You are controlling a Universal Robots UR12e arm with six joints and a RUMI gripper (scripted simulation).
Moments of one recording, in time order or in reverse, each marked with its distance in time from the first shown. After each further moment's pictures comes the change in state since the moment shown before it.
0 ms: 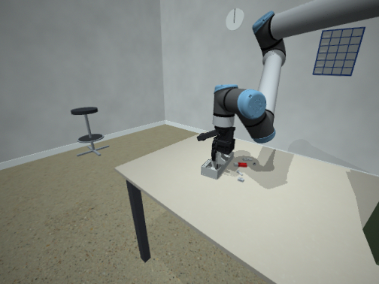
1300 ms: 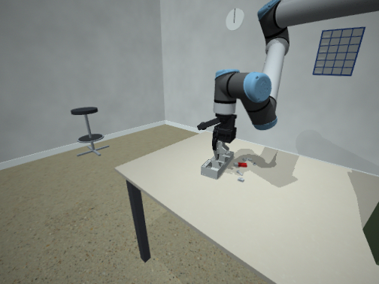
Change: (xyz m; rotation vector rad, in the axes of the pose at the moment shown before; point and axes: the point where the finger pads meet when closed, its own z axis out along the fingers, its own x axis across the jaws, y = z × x) arm 0.000 0.000 -0.053 0.001 0.000 0.000
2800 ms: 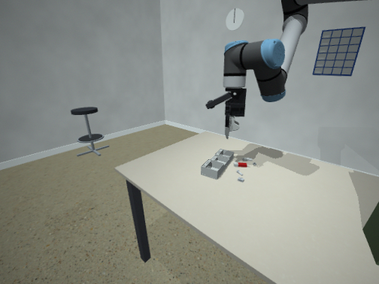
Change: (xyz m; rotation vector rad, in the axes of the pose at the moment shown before) arm 0.050 0.022 -0.100 -0.034 0.000 -0.304
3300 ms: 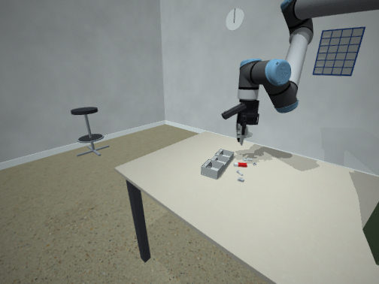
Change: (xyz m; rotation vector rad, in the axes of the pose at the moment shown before) arm 0.074 0.062 0.056 0.009 0.002 -0.308
